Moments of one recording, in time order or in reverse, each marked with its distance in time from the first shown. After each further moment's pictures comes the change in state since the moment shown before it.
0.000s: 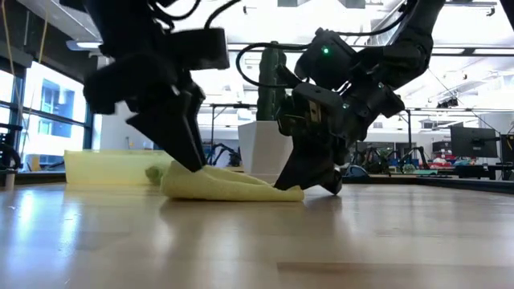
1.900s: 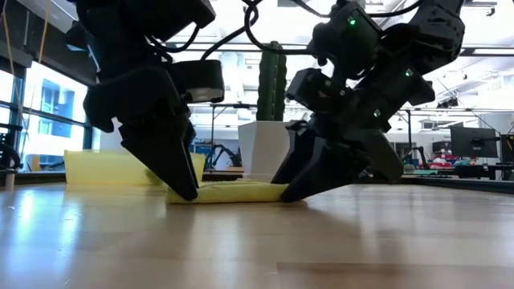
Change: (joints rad) left arm 0.041 0.026 -0.137 0.223 0.178 -0.150; right arm 0.149 -0.039 0.001 0.024 0.351 -0.834
